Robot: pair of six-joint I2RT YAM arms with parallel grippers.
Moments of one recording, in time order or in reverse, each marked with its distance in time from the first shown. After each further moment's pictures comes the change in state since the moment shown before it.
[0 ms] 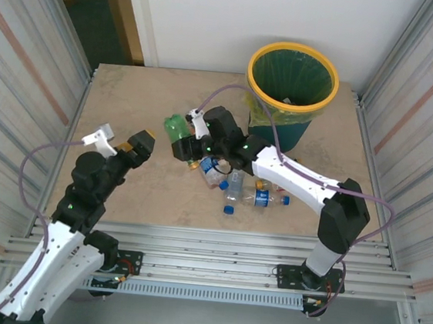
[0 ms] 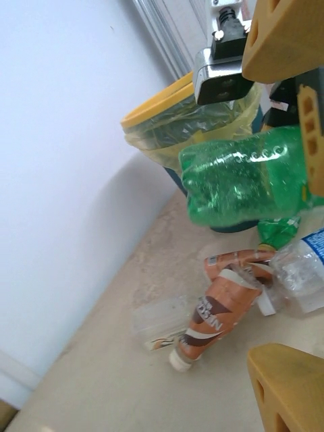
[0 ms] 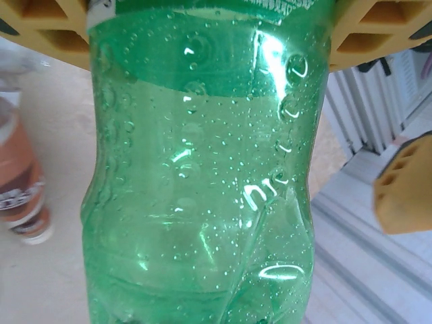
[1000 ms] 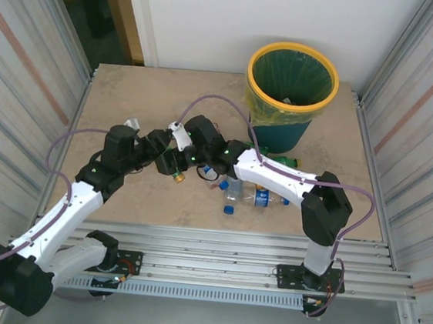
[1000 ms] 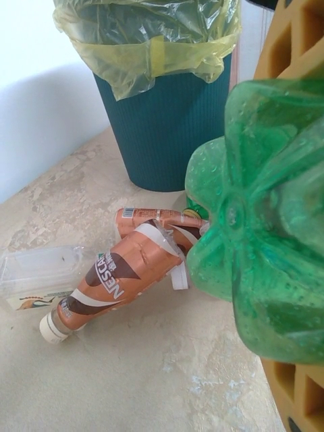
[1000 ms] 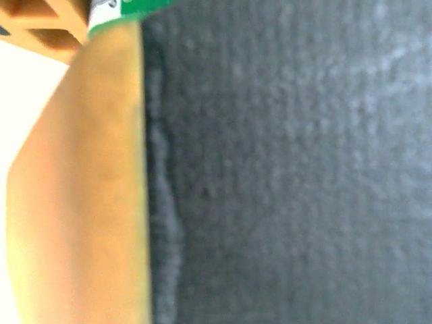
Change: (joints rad) left arm -0.006 0.423 0.154 -0.127 0.148 -0.194; right arm 0.084 0.134 0.044 0.046 -0.135 -0.014
